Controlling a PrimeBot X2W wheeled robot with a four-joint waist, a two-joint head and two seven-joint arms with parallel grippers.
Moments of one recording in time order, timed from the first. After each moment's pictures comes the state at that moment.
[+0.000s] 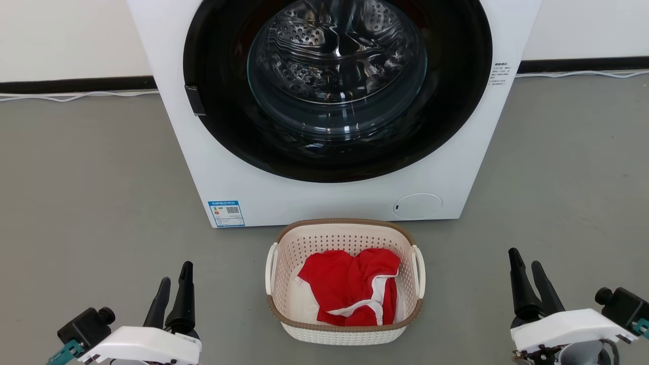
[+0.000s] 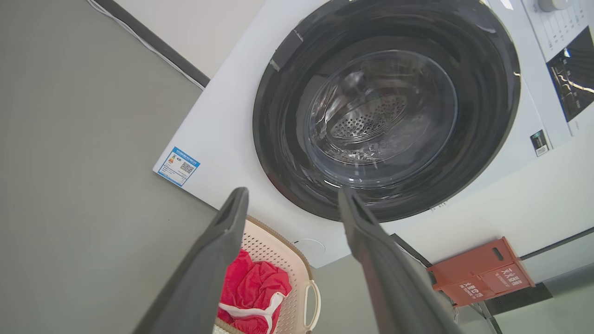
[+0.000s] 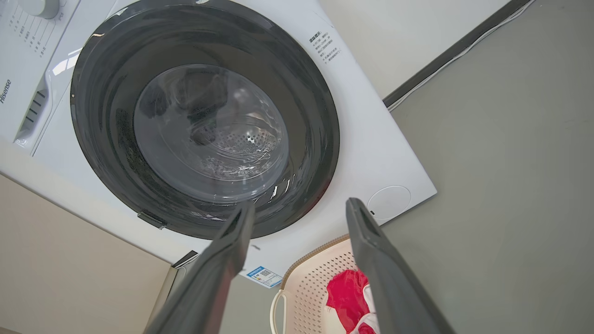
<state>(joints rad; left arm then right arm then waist) -0.03 0.03 0.05 0.27 -0.81 -0.11 -0.08 -0.05 -0.07 -0.06 0.29 0.75 0.12 -0.07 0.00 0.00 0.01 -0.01</state>
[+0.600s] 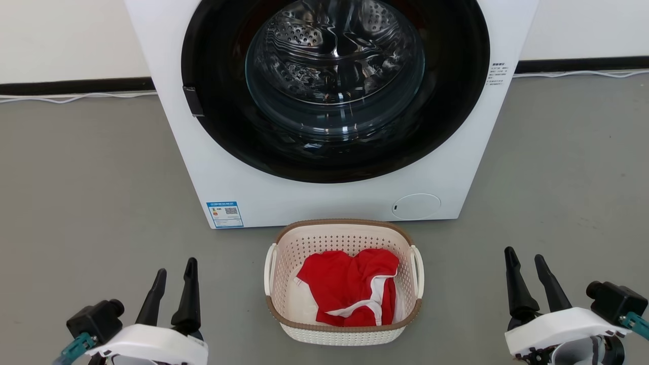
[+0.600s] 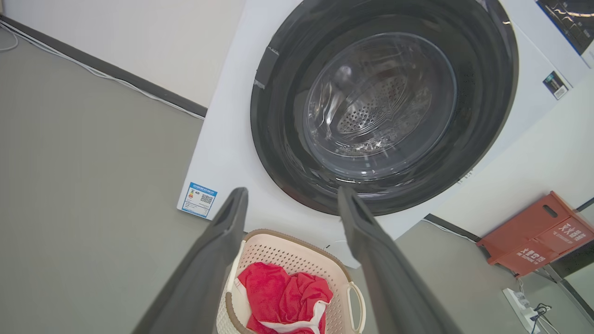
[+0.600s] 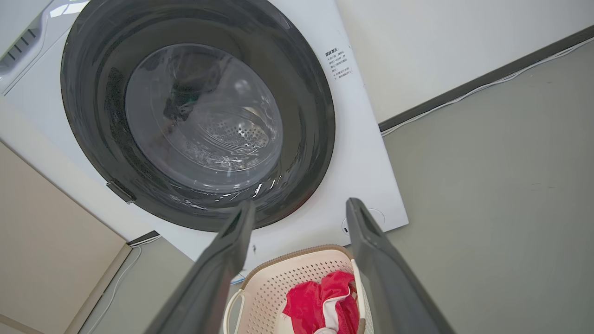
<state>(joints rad) -0.02 0.04 0.05 0.24 -0.56 -0.11 -0.13 -0.06 -0.08 -0.06 0.31 0.52 0.12 -0.12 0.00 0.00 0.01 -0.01</state>
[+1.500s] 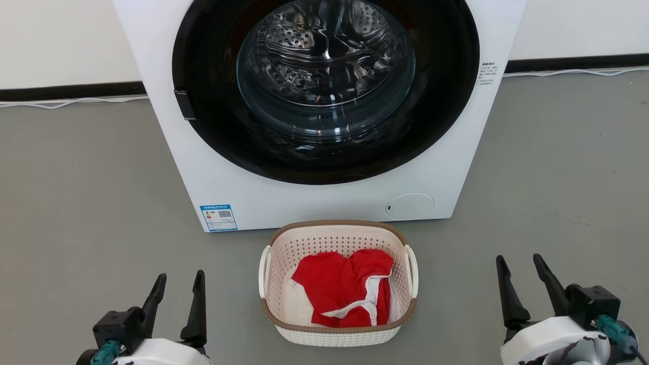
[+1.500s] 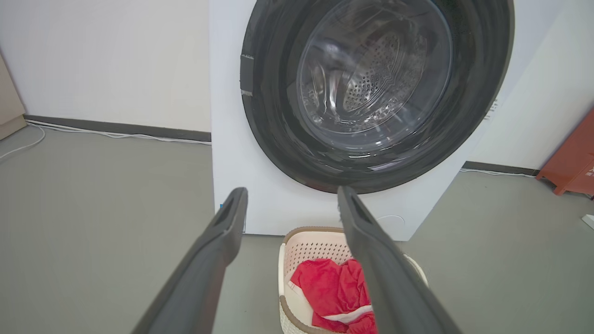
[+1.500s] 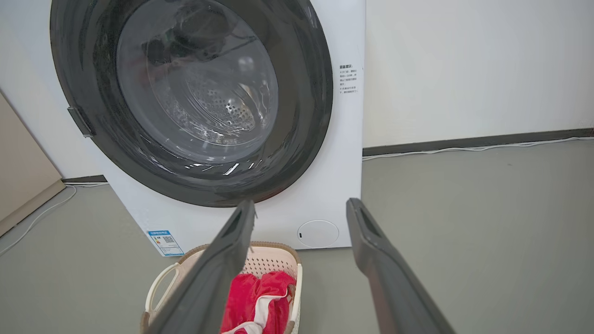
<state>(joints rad) 0.01 0.04 0.04 0.23 -0.23 -0.11 -0.21 -0.07 -0.09 -0.06 0.36 0.16 0.12 -0.20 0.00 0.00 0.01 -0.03</state>
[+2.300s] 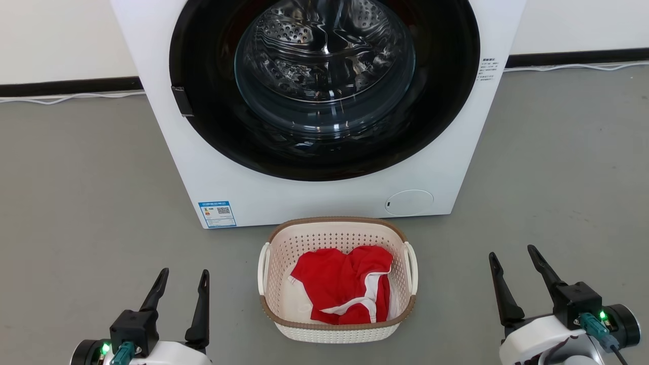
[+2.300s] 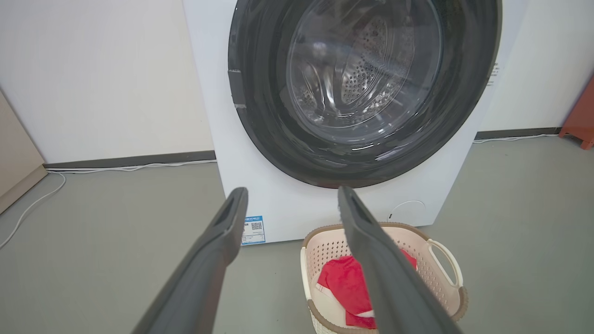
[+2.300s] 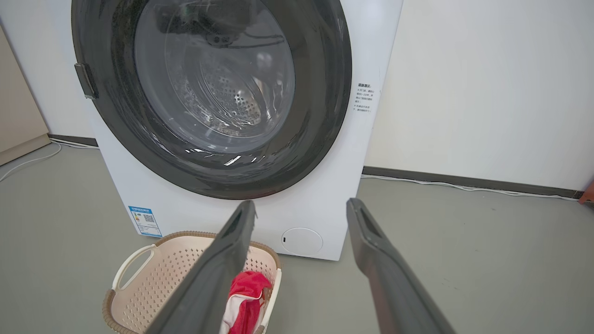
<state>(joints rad) 0.02 0.04 0.04 0.22 -0.03 -0.11 -0.25 -0.09 -0.10 -0.06 0.37 -0.05 0.12 -0.25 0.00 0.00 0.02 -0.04</state>
